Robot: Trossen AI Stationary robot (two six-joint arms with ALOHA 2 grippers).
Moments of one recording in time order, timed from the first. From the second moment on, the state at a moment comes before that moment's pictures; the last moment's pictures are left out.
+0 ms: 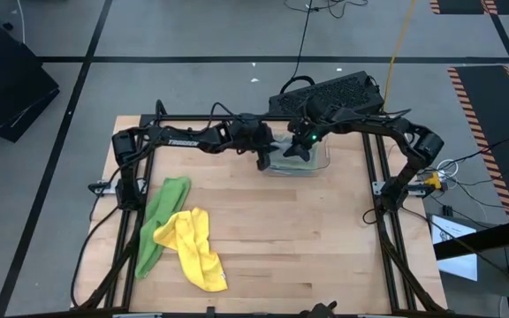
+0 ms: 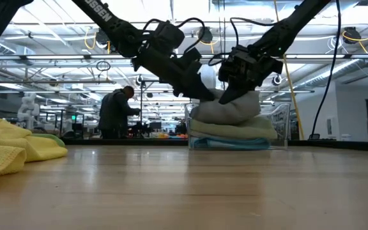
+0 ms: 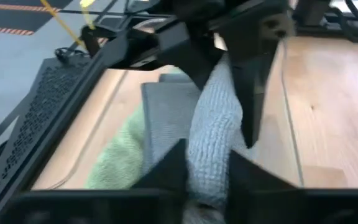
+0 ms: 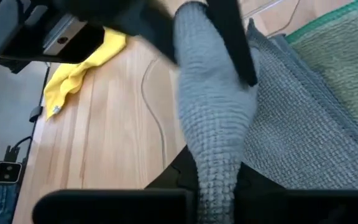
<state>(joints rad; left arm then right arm) 0.38 1.92 1.25 0.16 0.18 0.14 -0.69 1.68 1.04 -0.37 -0.81 -0.12</state>
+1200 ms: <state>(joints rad) 0.43 1.90 1.25 0.17 0.02 0.04 -0.81 1.54 0.97 -0.51 -0.59 -0.18</state>
